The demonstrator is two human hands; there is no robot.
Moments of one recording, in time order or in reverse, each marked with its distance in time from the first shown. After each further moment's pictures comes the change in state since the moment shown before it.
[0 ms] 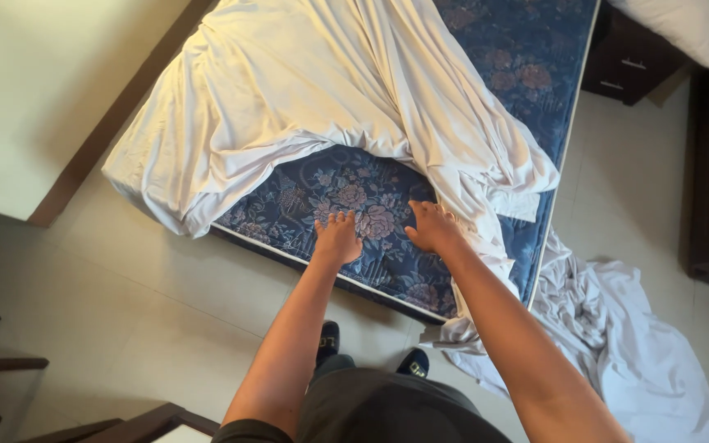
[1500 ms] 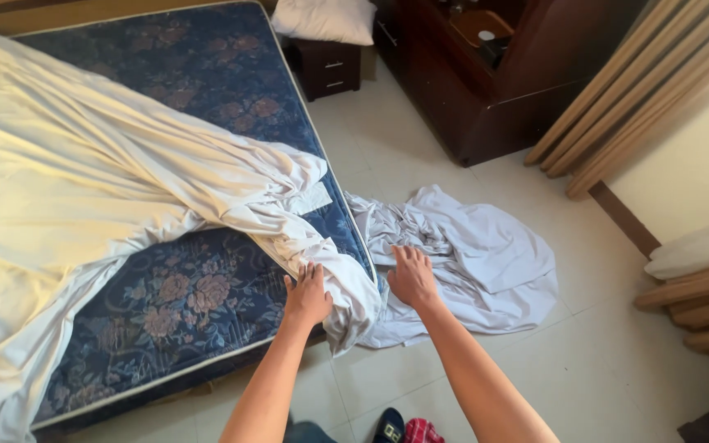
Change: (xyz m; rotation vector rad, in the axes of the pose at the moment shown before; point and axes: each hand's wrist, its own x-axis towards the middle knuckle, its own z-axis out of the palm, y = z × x) left_hand -0.100 0.251 0.071 0.102 -0.070 0.612; right_hand -0.322 0.169 0.079 0.199 0.637 0.618
